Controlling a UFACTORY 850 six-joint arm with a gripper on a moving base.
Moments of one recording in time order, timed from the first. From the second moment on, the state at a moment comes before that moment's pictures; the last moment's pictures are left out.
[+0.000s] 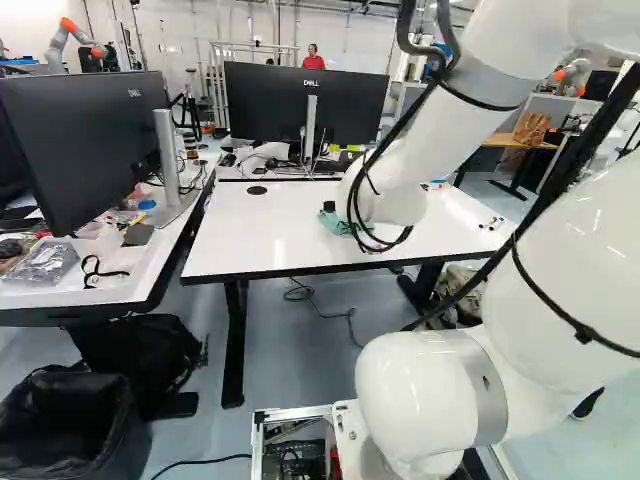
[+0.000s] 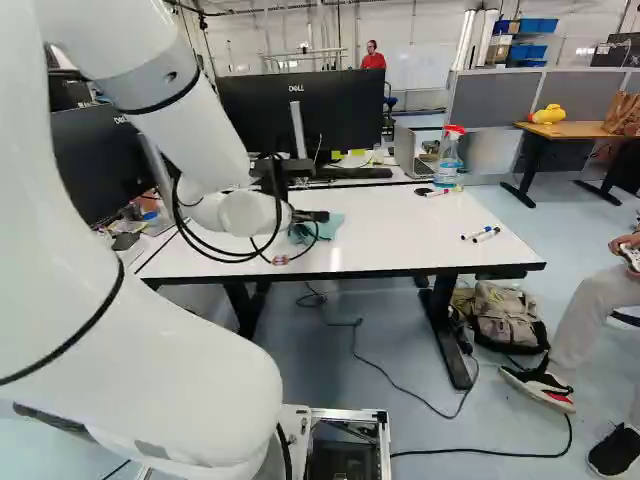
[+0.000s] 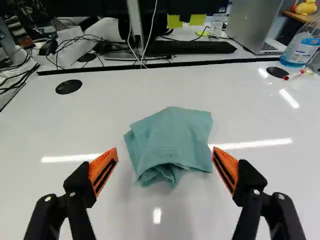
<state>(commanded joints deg) -1.6 10.0 -19.0 0.6 31.2 0.0</state>
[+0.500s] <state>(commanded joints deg) -0.7 13.3 -11.3 0.3 41.6 0.0</state>
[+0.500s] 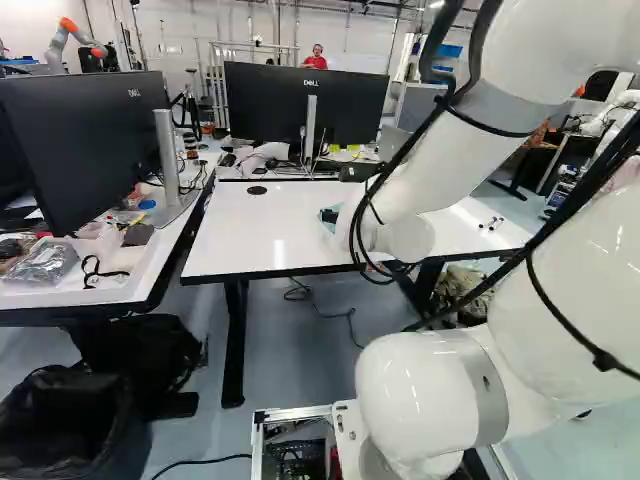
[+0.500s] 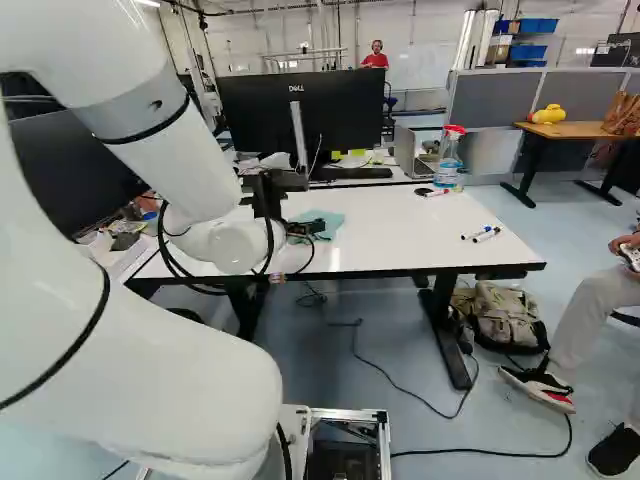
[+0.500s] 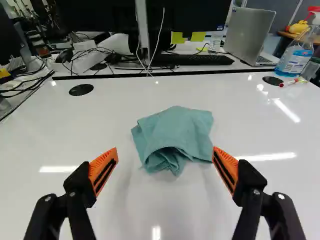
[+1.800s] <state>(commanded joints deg) 0.0 16.0 -5.0 0.0 50.0 0.0</state>
